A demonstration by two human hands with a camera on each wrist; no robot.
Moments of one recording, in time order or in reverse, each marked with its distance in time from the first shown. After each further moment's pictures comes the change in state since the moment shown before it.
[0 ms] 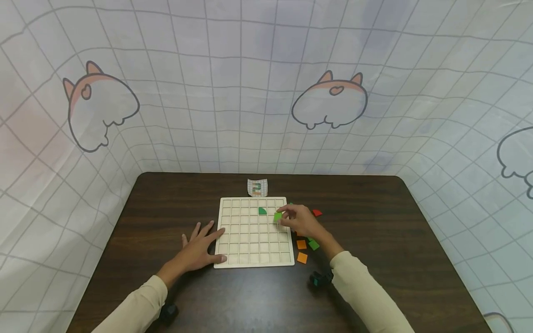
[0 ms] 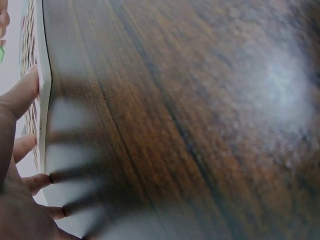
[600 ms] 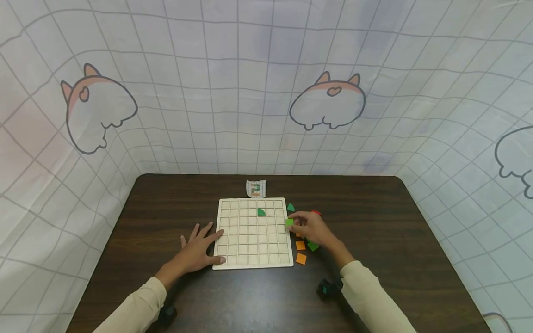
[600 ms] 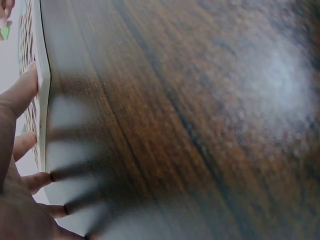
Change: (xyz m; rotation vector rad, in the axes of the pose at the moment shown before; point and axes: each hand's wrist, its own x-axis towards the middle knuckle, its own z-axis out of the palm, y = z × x) left_hand -0.001 0.005 -0.003 0.035 -0.004 -0.007; right_hand -0.027 0.020 -0.013 0.014 0.020 0.044
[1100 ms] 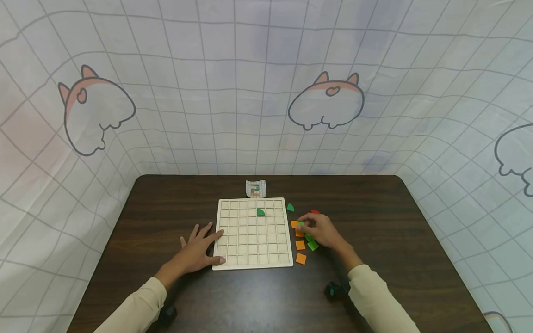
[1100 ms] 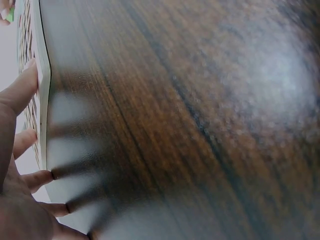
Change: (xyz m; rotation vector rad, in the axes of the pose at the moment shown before) left_hand 0.003 -0.004 0.001 0.006 -0.007 0.005; right_hand -0.013 0.022 -0.012 -0.056 0.069 0.031
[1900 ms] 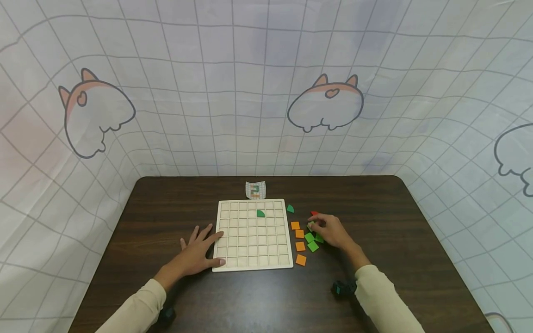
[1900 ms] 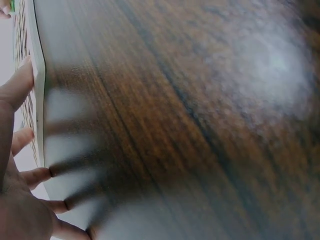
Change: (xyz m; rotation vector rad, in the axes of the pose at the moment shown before) left_hand -0.001 -0.001 0.000 0.011 -0.012 0.013; right_hand -0.006 0.021 -0.016 -0.064 0.045 0.004
